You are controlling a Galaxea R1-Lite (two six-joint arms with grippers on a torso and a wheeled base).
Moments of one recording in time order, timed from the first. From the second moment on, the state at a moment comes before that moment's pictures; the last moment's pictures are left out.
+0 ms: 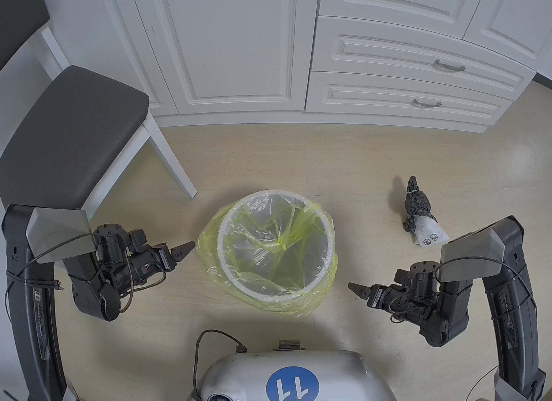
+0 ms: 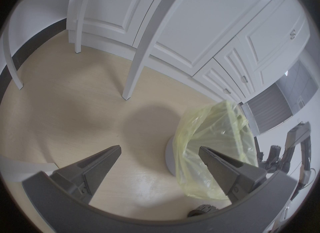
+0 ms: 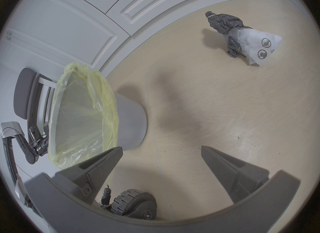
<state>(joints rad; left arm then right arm) -0.05 2.40 -0.67 -1.44 -0.40 -0.31 0.28 2.60 -0.59 -1.55 0.18 0.52</state>
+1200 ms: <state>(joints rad) -0.21 2.61 -1.14 -1.04 -0.23 -0.23 0.29 2.62 -0.60 -1.55 0.18 0.47</state>
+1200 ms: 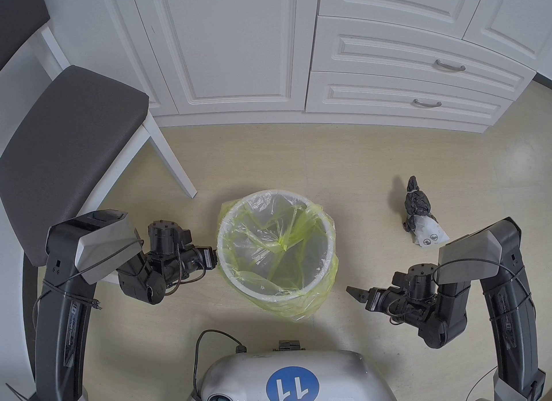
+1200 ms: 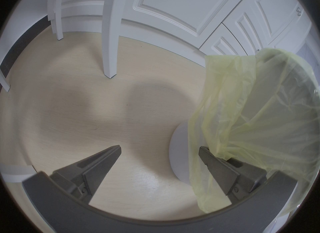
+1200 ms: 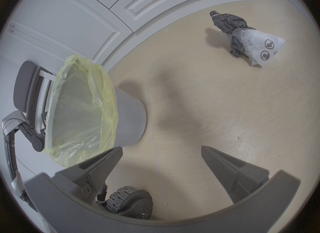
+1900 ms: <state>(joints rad) -0.18 2.62 -1.10 -1.05 -0.23 -0.19 0.29 2.66 -0.77 -1.55 0.15 0.51</state>
